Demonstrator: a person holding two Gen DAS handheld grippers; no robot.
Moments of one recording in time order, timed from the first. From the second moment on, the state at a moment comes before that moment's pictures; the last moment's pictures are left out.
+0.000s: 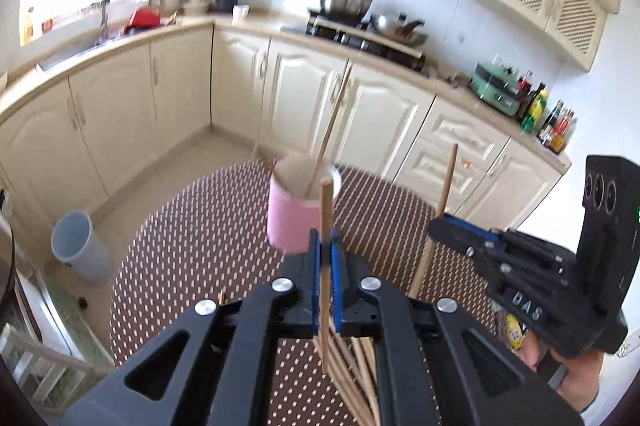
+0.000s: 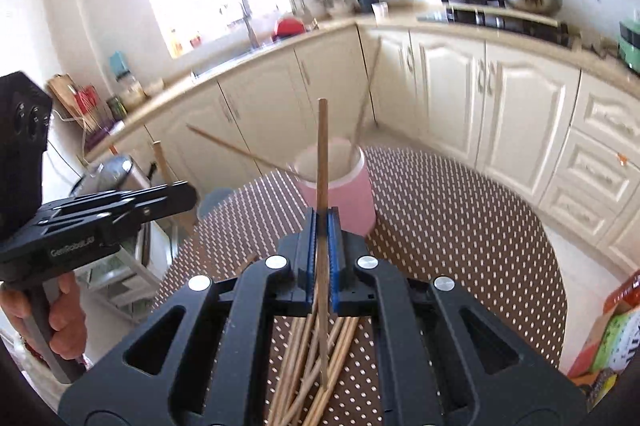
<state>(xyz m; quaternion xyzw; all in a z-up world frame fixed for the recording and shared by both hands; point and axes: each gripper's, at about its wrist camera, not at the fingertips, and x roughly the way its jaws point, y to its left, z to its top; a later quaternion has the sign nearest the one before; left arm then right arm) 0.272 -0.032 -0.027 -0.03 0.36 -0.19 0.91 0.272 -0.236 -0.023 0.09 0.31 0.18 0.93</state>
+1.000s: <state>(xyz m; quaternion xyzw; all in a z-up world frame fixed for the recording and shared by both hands) 0.336 -0.065 0.055 -0.05 0.18 -0.12 0.98 0.321 -0.224 0.052 0.10 0.12 0.13 0.98</state>
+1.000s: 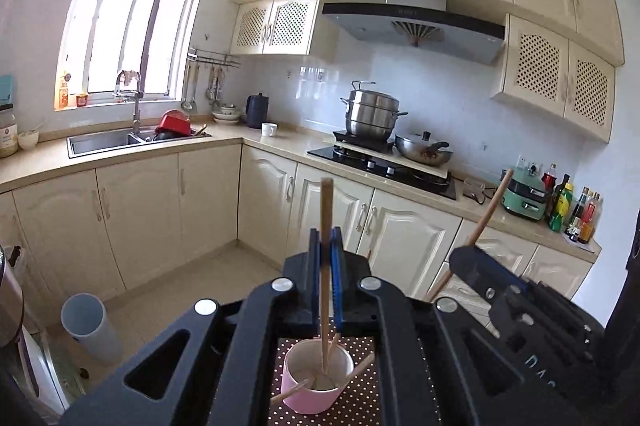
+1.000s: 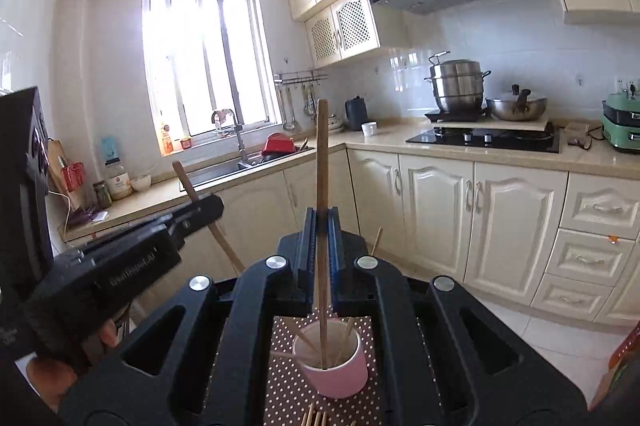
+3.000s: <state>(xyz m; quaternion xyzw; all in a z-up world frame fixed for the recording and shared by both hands) 0.226 -0.013 0.001 0.04 0.24 -0.09 0.97 0.249 -0.208 -0.008 0.09 0.24 0.13 0.96</state>
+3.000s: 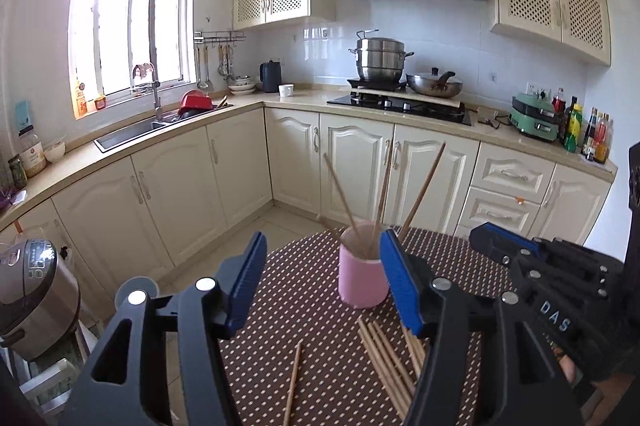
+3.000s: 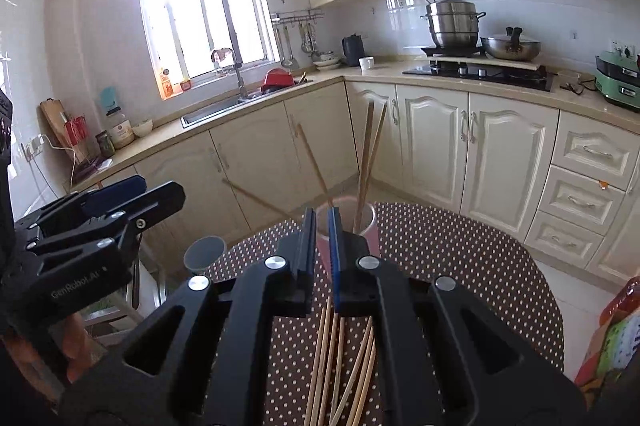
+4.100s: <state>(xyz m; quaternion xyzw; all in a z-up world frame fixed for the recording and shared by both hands) 0.299 0.044 -0.197 0.05 0.52 -0.07 0.85 0.299 -0.218 -0.181 0.08 0.49 0.10 0.86</state>
